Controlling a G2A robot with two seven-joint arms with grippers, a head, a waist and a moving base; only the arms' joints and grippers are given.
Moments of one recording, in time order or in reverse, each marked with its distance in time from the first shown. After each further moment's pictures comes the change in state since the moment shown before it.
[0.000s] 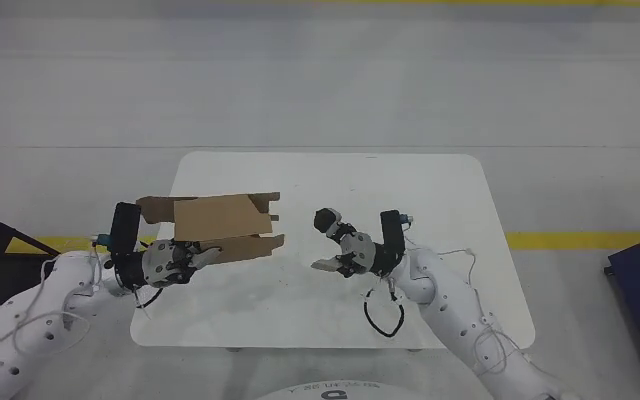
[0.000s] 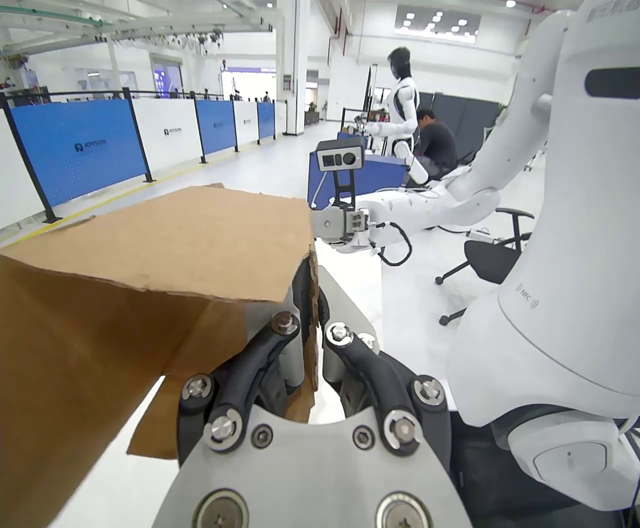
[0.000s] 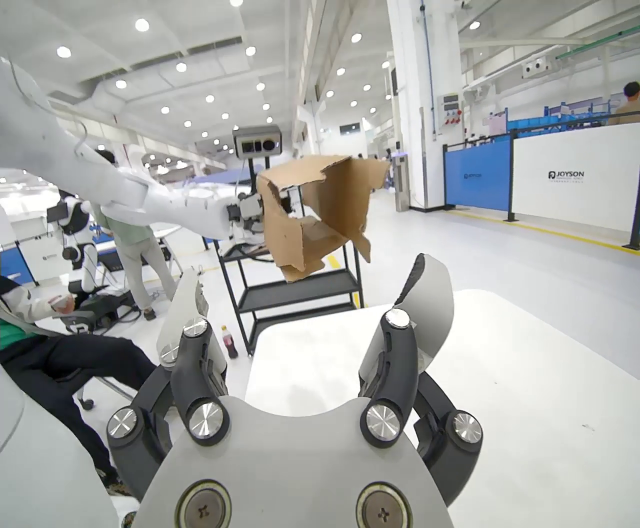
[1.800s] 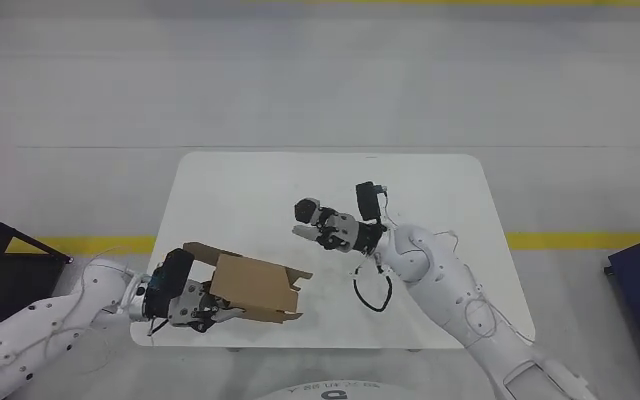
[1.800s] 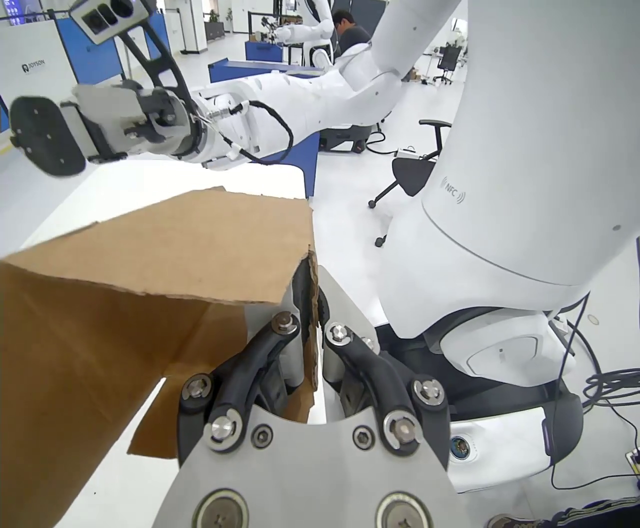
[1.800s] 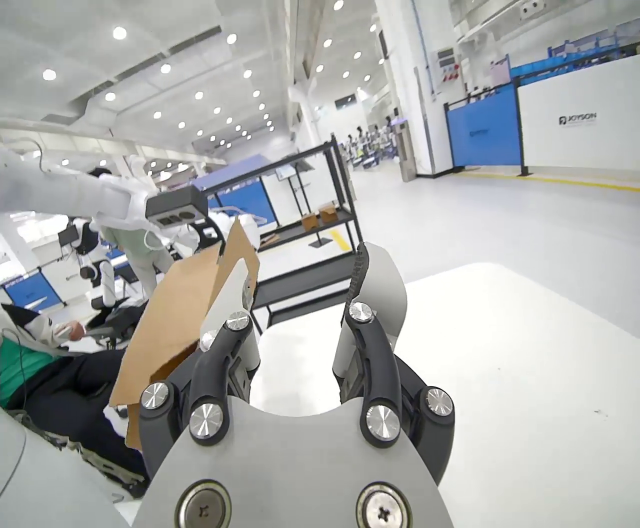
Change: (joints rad) left arm -0.348 0.098 0.511 -0.028 0.260 0.000 0.074; right arm 0.170 -0.032 -0.123 0.092 0.253 0.057 0.373
